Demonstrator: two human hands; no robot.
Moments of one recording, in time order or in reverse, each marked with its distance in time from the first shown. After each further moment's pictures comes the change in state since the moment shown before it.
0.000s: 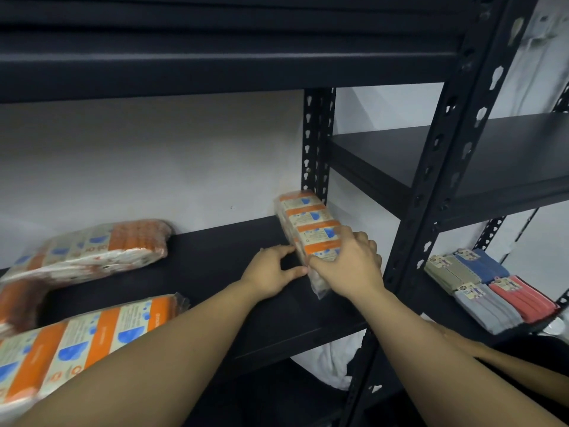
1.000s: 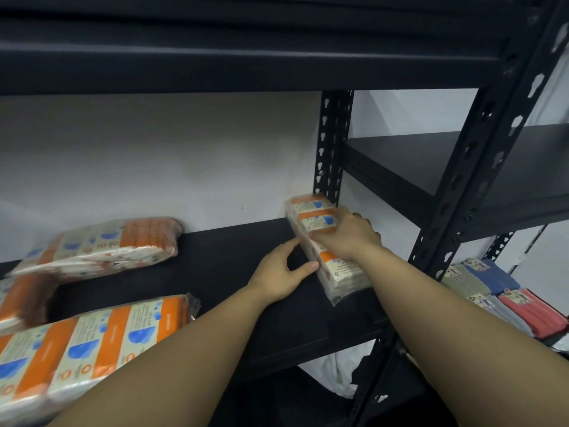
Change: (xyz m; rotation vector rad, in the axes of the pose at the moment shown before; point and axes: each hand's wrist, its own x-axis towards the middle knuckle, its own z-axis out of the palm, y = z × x) left_hand -0.005 -0.003 -0.002 -0.213 0.070 -0.032; right_hand 0.073 -0.027 0.001 -0.019 -0.188 0.059
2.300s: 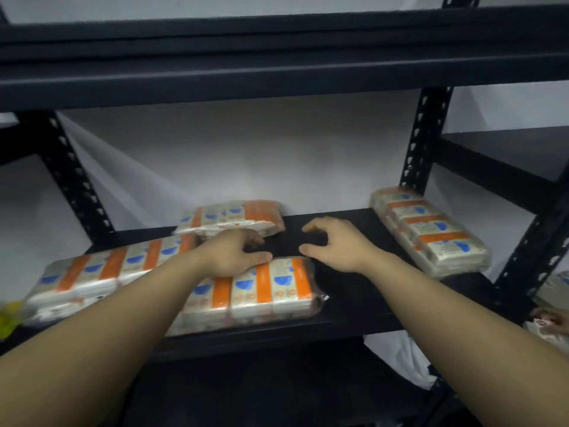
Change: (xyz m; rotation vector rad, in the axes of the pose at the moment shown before) left_hand -0.180 -0.052 -0.253 0.477 -0.096 -0.249; right_hand -0.125 -0.157 0.080 0.124 -0.259 -0.605
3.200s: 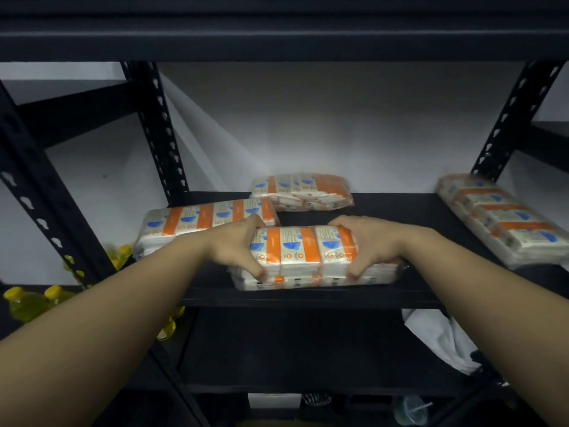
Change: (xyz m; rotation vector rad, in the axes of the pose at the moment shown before) left_hand -0.093 -0.132 -0.024 -0.108 -0.208 -0.011; right_hand 0.006 -0.078 0.046 -0.207 -0.562 -0.005
